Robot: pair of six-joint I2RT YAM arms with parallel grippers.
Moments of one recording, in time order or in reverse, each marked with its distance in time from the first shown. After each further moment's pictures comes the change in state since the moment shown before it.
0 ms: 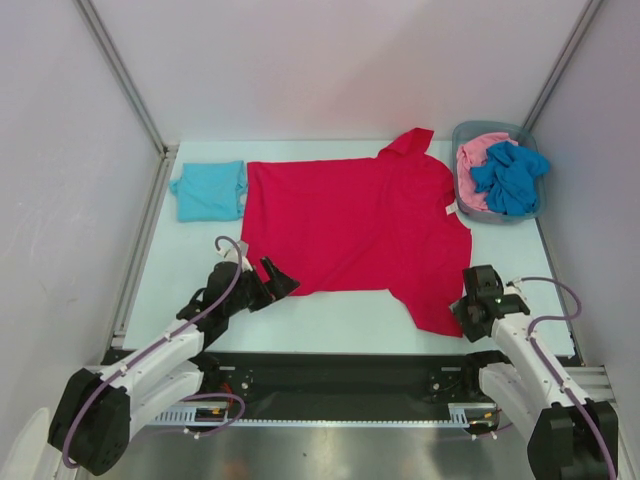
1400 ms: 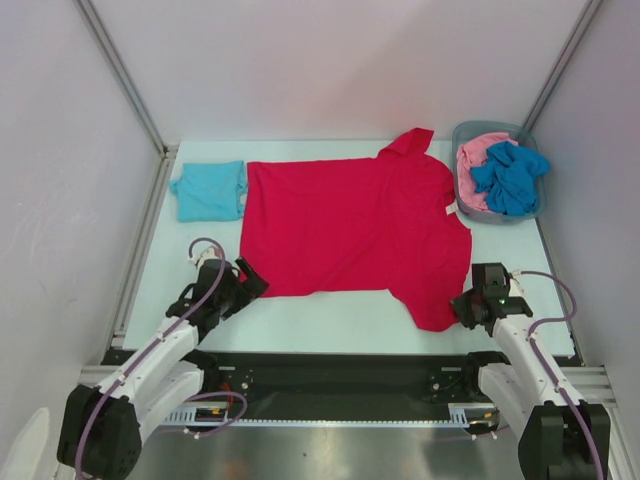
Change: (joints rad) left arm 0.136 -0.031 0.076 -0.348 -0.234 0.024; right arm -0.089 0.002 -0.022 0.177 -0.142 -0.088
